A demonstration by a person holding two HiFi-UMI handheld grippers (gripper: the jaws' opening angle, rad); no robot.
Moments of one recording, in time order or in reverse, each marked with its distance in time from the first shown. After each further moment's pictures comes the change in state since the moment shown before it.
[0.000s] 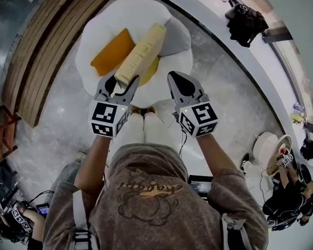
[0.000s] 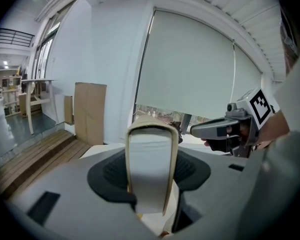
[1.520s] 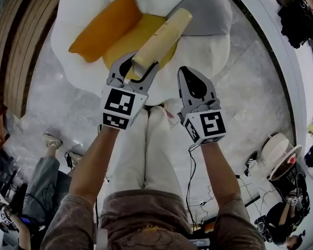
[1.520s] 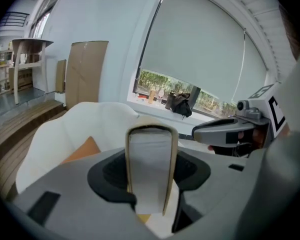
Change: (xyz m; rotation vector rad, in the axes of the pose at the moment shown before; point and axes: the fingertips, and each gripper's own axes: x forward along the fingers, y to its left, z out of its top) left arm 0.201 0.097 -0.230 -0.037 0.158 -0.055; right arm 0.189 -0.068 -0.232 0.043 0.071 -0.048
